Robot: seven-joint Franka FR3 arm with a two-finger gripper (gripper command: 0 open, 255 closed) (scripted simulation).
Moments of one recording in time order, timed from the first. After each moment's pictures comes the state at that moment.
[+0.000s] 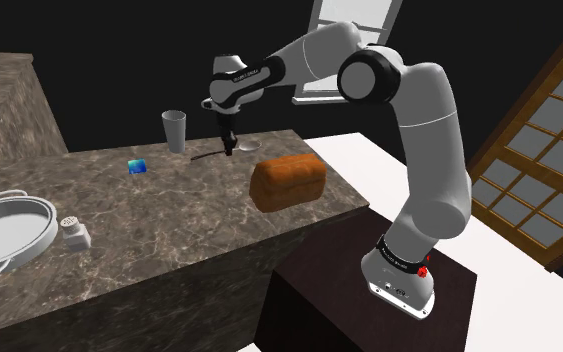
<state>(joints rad) 0.11 0.65 -0.02 -1.52 0.04 2.06 -1.14</state>
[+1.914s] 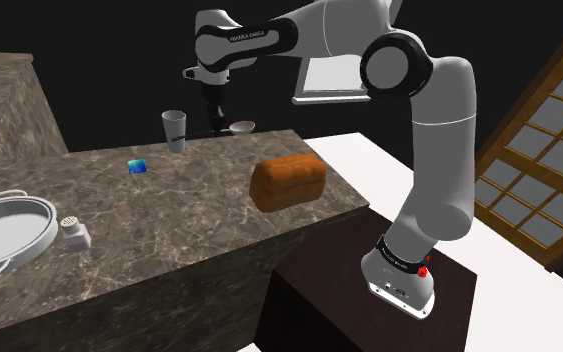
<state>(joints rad) 0.20 0.49 0.01 -1.46 0.03 1.85 -1.02</state>
